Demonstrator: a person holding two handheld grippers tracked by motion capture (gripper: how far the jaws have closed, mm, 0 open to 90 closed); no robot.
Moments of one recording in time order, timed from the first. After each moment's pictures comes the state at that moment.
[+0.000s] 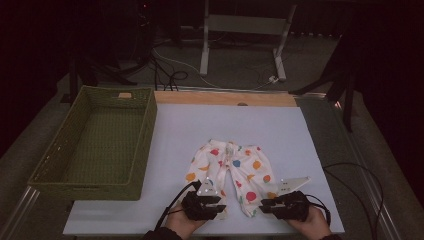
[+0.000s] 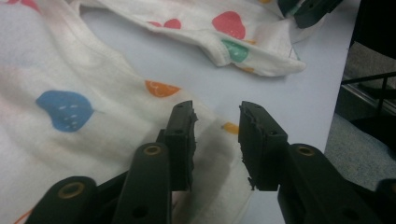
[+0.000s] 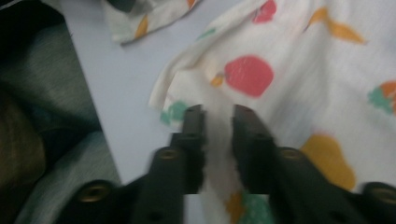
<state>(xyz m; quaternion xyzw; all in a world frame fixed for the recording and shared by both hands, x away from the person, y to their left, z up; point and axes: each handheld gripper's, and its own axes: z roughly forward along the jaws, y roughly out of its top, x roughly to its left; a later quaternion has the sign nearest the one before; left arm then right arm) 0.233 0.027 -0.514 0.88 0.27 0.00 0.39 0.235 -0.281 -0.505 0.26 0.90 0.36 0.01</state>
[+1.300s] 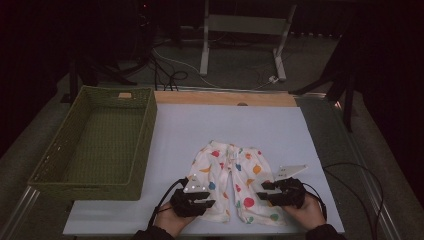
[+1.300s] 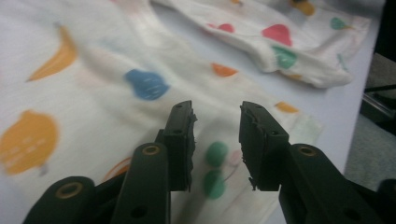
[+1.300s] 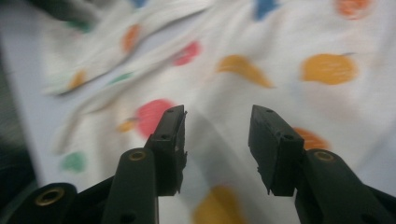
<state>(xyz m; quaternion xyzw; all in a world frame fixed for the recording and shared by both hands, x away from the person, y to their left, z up) 0.239 0.060 -0.513 0.87 0.30 0.03 0.39 0.268 -0.278 -0.503 0.31 0.88 0.35 0.05</state>
